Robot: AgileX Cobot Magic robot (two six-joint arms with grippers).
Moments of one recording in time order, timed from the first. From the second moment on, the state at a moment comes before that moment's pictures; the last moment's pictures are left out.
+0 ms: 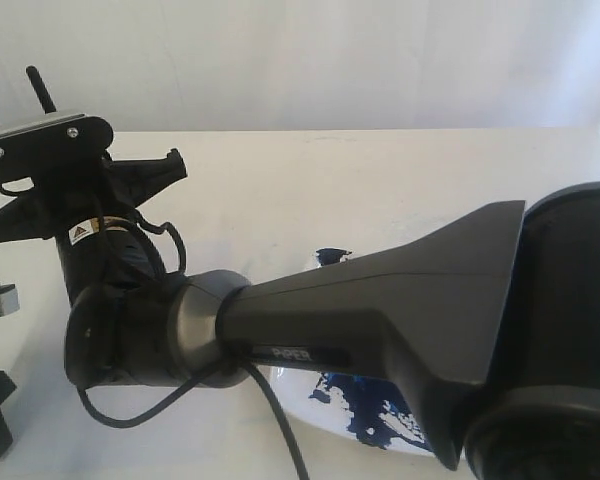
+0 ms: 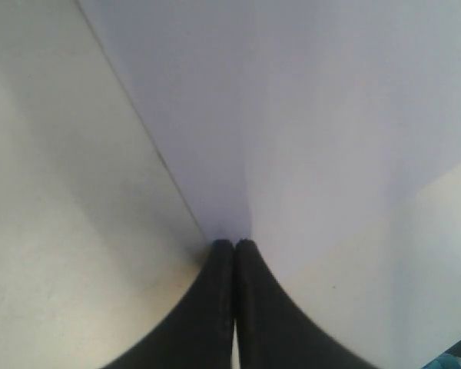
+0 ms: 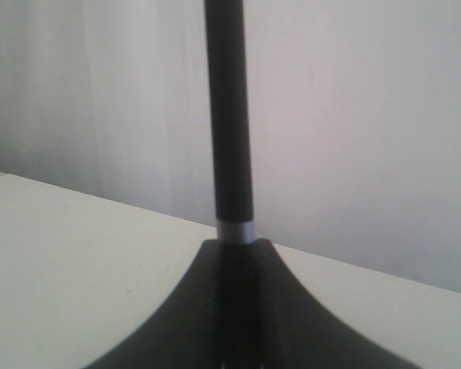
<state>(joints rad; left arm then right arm) 0.09 1.74 -0.76 -0.43 0.97 0.76 1.26 2.21 -1.54 0.87 -0.89 -0.75</state>
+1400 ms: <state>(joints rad) 0.09 1.74 -0.76 -0.43 0.97 0.76 1.37 2.15 -1.54 1.30 -0.98 -1.09</state>
